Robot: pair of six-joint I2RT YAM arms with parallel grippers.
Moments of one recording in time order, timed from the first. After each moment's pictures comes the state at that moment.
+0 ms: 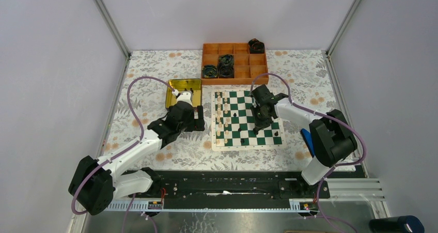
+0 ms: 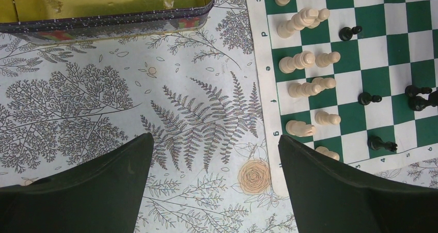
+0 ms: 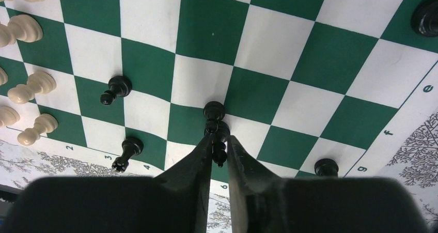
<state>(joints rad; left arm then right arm) -0.62 1.13 0.66 -0.29 -0.23 -0.50 0.52 1.65 1.02 -0.62 -0.05 0.27</state>
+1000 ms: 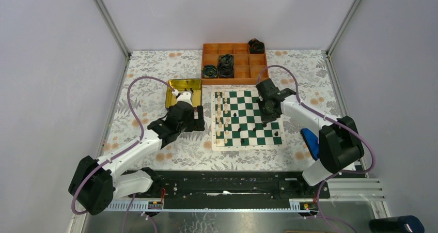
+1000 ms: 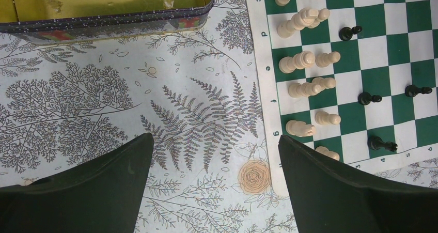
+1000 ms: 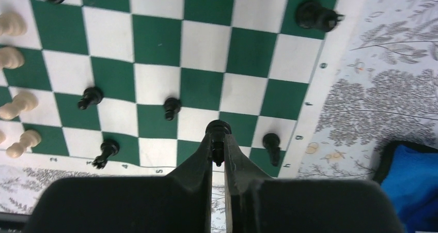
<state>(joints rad) -0.62 1.13 0.66 -0.29 -0.23 -0.50 0.50 1.57 1.08 -0.73 0.11 0.28</state>
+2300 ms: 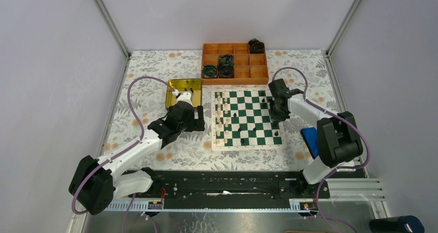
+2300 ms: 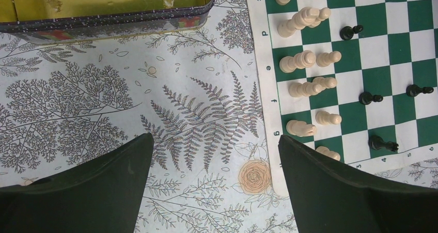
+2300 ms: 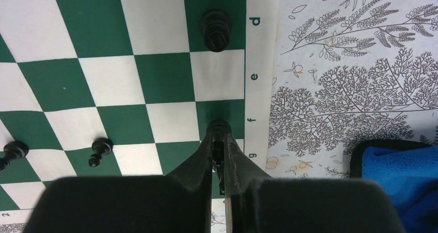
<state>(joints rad) -0.62 1.13 0.66 -0.29 -0.23 -0.49 0.32 1.62 1.02 -0.66 0.15 0.28</state>
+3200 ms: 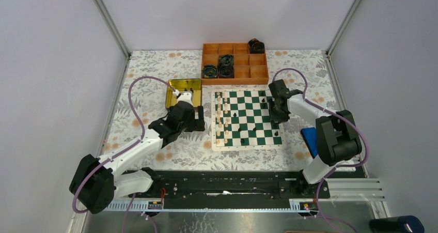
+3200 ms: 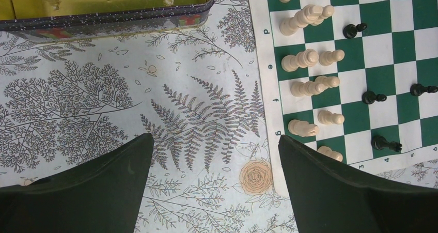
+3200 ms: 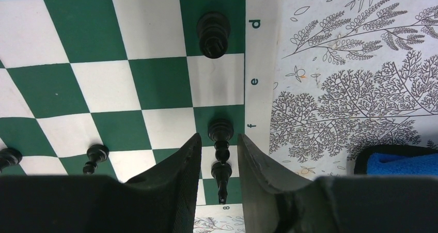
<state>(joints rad) -0.62 1.14 0.66 -0.29 -0.23 -0.49 0.31 1.64 1.00 -0.63 0.14 0.28</state>
